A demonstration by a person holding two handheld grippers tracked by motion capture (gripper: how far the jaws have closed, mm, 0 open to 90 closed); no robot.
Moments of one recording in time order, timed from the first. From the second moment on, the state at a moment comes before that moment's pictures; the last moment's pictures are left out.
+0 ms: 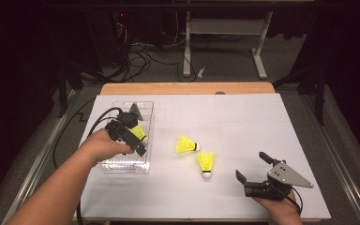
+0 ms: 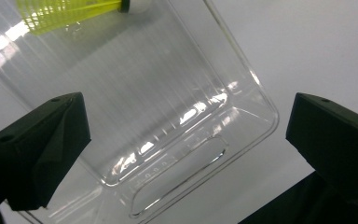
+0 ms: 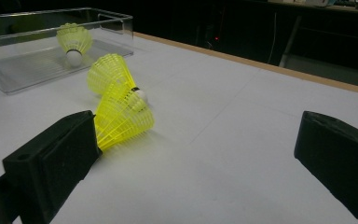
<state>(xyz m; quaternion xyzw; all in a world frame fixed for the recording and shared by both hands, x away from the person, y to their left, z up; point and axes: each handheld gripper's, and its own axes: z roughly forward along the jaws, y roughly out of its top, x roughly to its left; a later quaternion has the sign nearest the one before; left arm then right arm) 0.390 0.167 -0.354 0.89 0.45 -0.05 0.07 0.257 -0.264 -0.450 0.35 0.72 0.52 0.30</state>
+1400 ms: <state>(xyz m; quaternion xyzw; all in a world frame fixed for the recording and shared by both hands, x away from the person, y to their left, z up) 0.364 0.108 -0.350 0.92 0.37 -0.06 0.07 0.259 -0.266 -0.452 0.35 0.72 0.51 0.30</state>
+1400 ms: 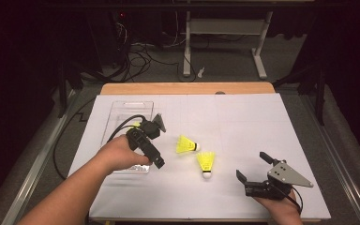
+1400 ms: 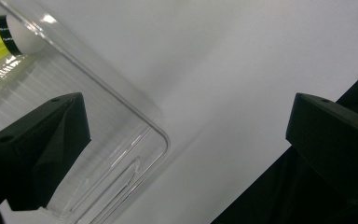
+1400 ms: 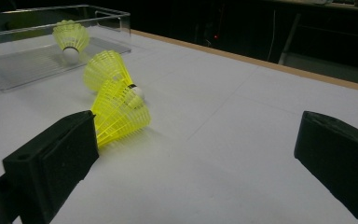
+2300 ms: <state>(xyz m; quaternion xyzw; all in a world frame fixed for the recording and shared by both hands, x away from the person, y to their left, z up) 0.377 0.079 -0.356 0.93 0.35 -0.07 0.08 0.259 -0.266 -0.452 0.35 0.72 0.51 0.30</state>
